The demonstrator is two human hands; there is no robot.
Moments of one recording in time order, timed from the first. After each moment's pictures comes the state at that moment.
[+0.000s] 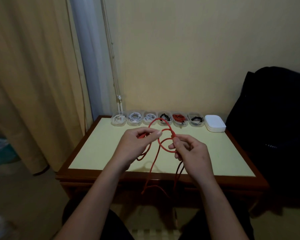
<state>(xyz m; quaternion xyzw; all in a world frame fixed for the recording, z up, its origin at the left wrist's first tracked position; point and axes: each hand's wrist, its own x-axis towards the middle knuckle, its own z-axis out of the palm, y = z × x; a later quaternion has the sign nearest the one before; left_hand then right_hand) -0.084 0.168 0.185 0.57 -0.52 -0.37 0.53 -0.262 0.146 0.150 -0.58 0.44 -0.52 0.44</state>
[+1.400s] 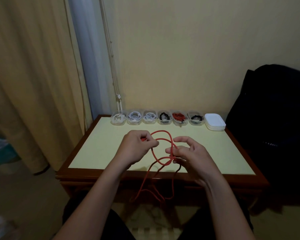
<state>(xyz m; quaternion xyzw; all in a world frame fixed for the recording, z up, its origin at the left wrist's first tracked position) -0.081 0.155 0.169 0.64 -0.58 -0.27 0.43 -0.273 0.146 0.156 -0.50 0.41 -0.44 0.62</state>
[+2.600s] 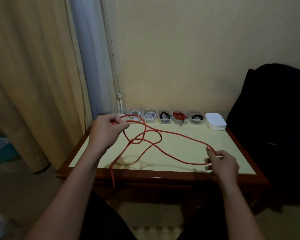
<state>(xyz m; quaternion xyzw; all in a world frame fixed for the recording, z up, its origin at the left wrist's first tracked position) -0.018 0.154 0.195 0.69 -0.50 -0.15 0.50 -0.338 0.098 0.082 -0.44 0.69 -0.50 0.29</state>
